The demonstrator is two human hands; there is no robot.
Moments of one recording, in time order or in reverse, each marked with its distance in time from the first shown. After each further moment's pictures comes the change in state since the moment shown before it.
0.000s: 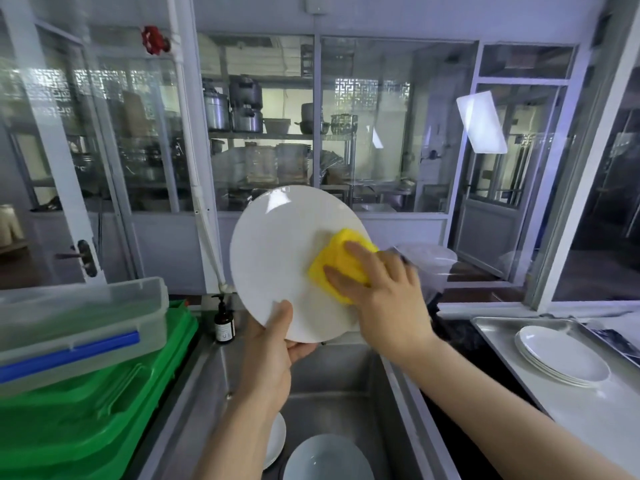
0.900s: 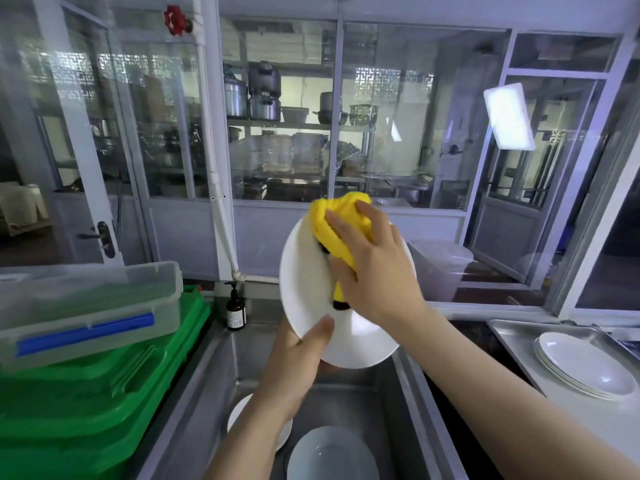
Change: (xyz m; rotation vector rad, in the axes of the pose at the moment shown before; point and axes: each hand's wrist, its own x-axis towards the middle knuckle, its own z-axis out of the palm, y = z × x) left_hand -0.003 -0.022 -0.017 0.348 -0.174 -0.023; right_hand 0.048 -0.017 0.006 0.364 -0.018 0.088
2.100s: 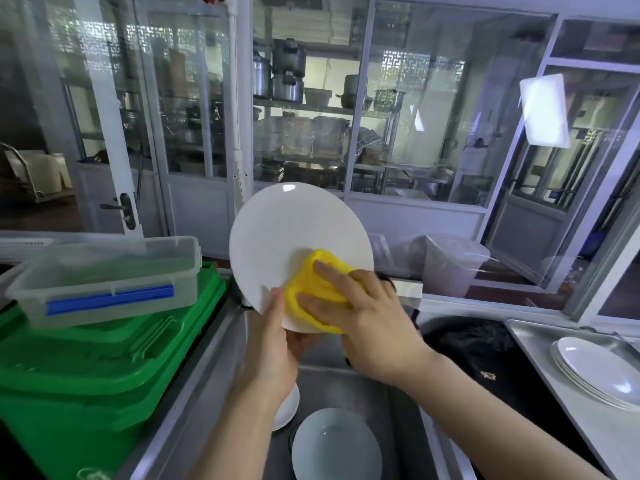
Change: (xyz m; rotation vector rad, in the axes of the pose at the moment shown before) left_hand -0.004 0.004 -0.033 -0.592 0.142 -0.007; right_hand -0.055 -0.016 0.040 -0.170 -0.253 -0.322
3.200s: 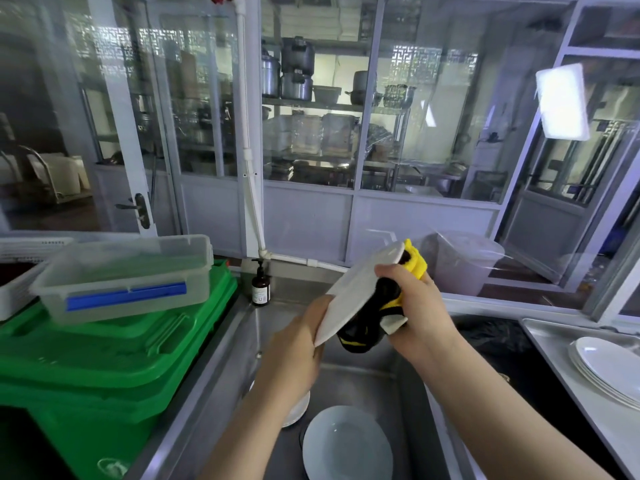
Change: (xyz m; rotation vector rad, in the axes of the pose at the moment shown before) left_hand -0.006 -0.016 -0.028 1.546 -0.128 0.438; right_hand 0.010 0.014 -0.001 1.898 0.363 1.014
